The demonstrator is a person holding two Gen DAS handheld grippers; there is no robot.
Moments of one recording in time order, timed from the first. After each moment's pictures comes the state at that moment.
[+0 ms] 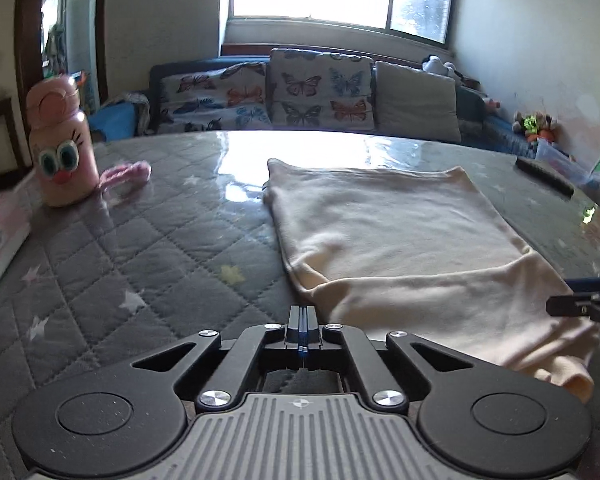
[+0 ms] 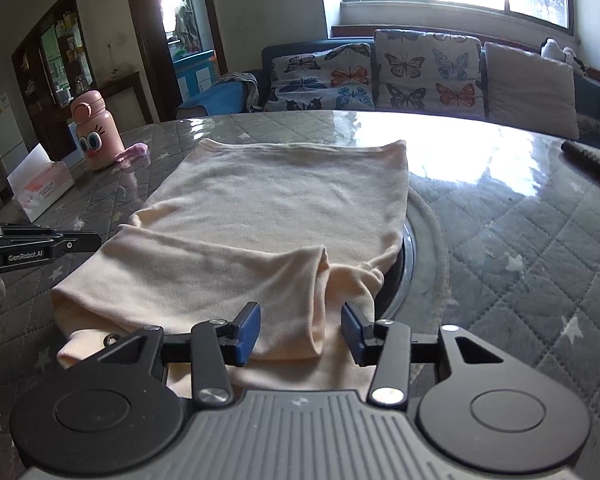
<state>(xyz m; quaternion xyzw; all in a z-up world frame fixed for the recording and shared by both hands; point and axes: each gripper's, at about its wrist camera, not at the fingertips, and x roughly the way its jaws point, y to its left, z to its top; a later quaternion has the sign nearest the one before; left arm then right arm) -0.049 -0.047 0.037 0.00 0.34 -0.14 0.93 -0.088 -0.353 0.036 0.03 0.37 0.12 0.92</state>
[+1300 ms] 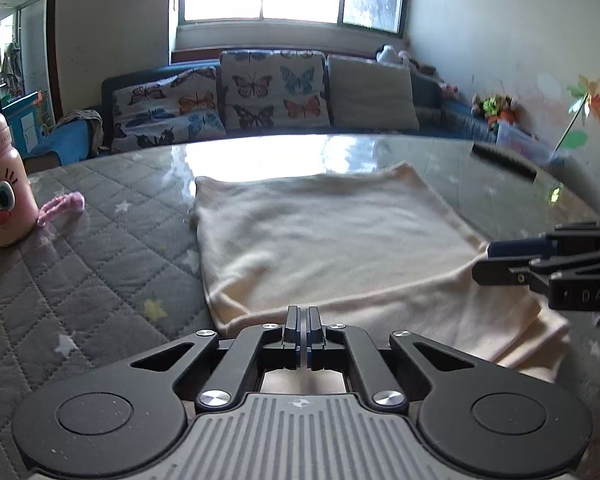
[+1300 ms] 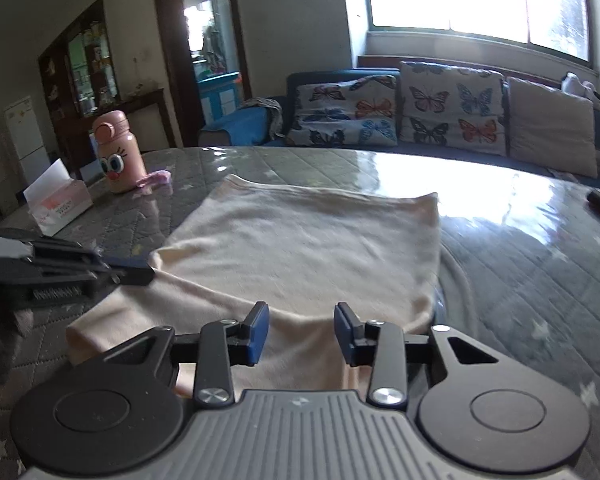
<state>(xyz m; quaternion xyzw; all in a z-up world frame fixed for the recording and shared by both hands) -0.036 -0.093 0.037 0.05 0.34 -0.20 0.92 -0.065 -0.334 0.050 0.01 0.33 0.15 0.93</state>
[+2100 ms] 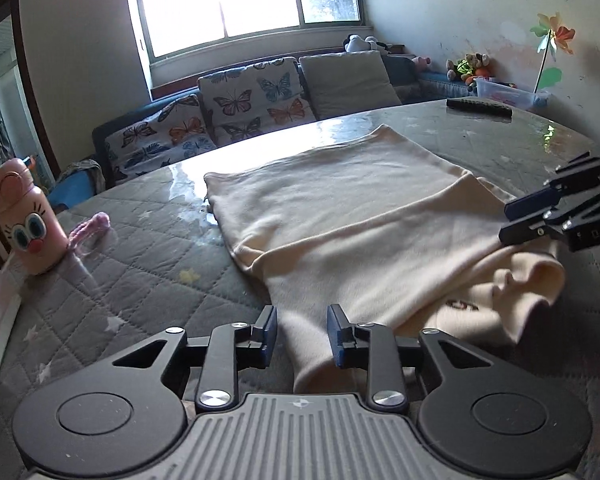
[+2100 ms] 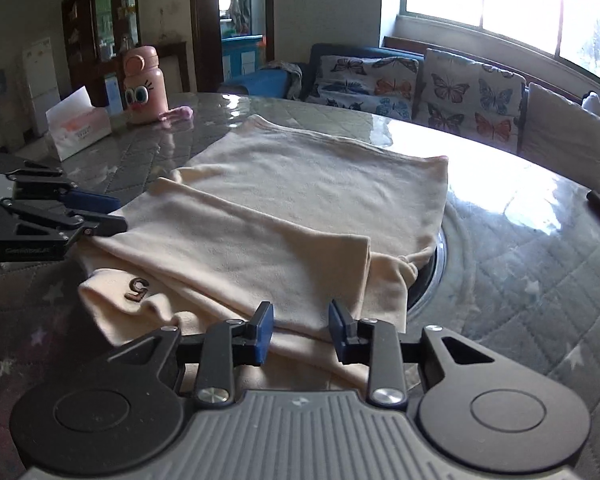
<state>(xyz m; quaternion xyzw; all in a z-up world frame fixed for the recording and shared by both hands) -0.099 -0.075 0.025 0.16 0.29 -0.21 0.92 -0.109 -0.330 0.031 -0.06 0.36 0.17 0.92</state>
